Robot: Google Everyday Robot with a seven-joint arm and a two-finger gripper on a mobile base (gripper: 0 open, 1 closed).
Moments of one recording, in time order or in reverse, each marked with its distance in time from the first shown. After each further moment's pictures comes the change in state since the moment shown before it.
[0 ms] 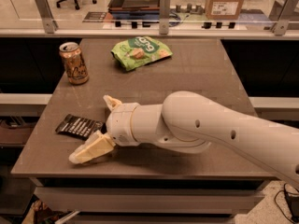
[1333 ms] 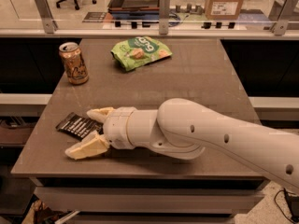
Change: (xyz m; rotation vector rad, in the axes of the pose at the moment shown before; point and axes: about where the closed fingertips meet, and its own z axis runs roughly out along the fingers) arm 0.010 0.000 0.015 0.022 -0.014 0.017
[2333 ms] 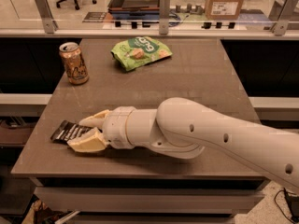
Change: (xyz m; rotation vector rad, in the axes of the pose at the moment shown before) arm -0.002 0.000 -0.001 0.000 0.000 0.000
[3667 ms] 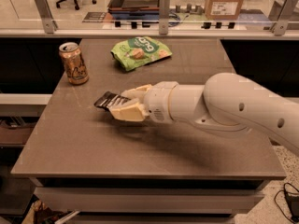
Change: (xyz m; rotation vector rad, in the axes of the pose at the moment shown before) arm -0.011 -0.081 -0.086 0.160 0.013 0.087
